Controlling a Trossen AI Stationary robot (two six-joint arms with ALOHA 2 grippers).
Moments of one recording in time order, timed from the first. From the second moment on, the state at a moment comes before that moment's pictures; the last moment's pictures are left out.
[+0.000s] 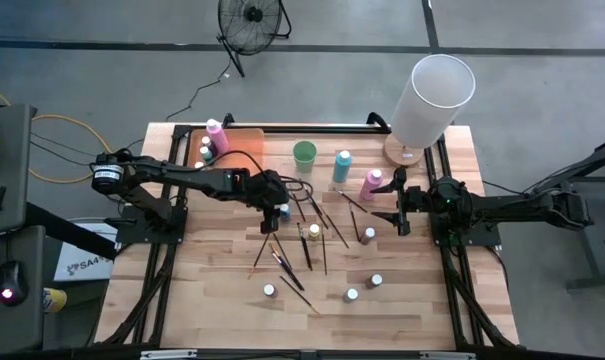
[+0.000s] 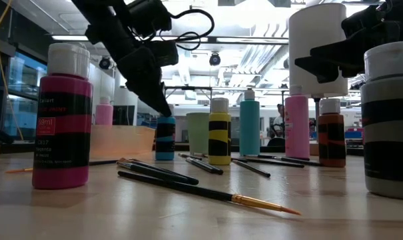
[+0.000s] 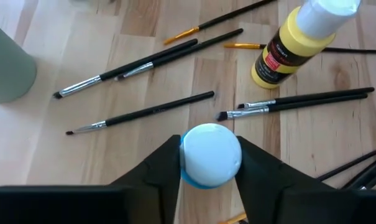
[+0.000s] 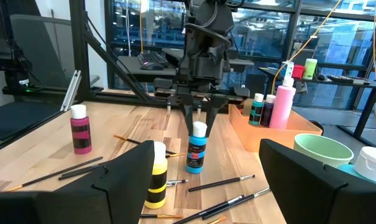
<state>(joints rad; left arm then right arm) 0.11 1.50 0.90 -0.25 0.03 0.00 -0.19 0.59 0.01 0.63 -0.21 -0.08</state>
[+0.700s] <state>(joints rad) 0.11 1.29 0.90 -0.38 -0.54 -0.51 -0.19 0.59 0.01 0.63 -0.21 -0.08</state>
